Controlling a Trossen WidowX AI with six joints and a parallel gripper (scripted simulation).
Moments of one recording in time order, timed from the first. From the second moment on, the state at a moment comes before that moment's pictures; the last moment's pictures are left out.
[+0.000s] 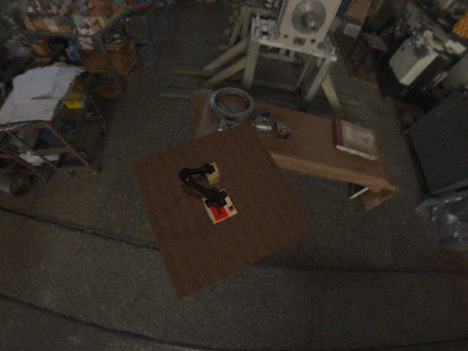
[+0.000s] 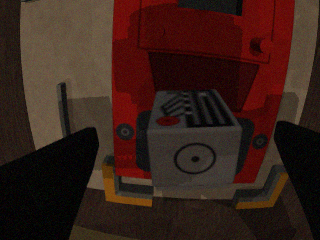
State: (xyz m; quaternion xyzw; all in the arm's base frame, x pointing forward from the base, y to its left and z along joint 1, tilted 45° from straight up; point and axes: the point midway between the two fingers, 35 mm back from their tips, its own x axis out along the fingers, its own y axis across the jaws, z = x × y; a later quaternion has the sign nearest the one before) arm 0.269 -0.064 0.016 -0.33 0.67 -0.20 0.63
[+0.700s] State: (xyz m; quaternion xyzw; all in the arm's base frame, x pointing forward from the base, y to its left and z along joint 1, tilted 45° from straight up) arm 0.267 -0.077 0.003 -0.33 0.67 -0.20 0.63
